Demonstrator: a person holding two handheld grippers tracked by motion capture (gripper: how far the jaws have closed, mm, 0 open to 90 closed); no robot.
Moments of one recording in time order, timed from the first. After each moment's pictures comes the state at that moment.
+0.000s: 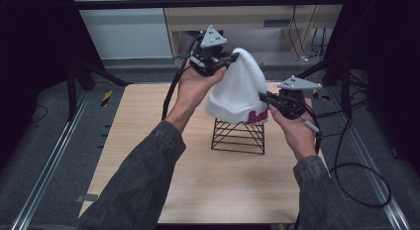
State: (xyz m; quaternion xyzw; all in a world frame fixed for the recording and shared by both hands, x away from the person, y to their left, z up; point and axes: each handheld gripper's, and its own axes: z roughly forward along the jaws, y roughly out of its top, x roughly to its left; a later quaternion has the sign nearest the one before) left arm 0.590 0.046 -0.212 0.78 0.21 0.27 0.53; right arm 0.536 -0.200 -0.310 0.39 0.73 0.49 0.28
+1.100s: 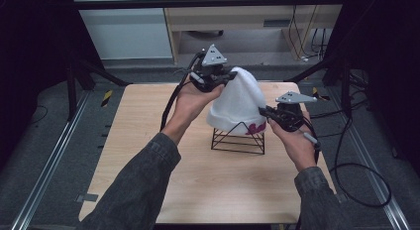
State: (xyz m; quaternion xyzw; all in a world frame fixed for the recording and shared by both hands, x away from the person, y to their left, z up) left arm 0.580 0.046 -0.244 0.81 0.19 0.25 0.50; right arm 0.527 -0.204 -0.347 0.40 0.75 0.46 0.25
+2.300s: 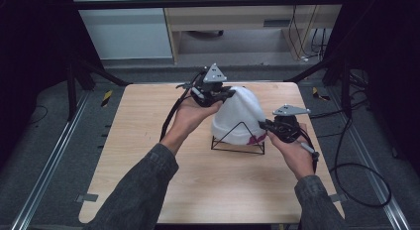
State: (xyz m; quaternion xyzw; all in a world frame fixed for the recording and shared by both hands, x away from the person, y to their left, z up) left arm 0.575 0.048 -0.289 0.84 0.18 0.21 0.47; right arm 0.522 -0.207 -0.389 0.42 0.77 0.43 0.23
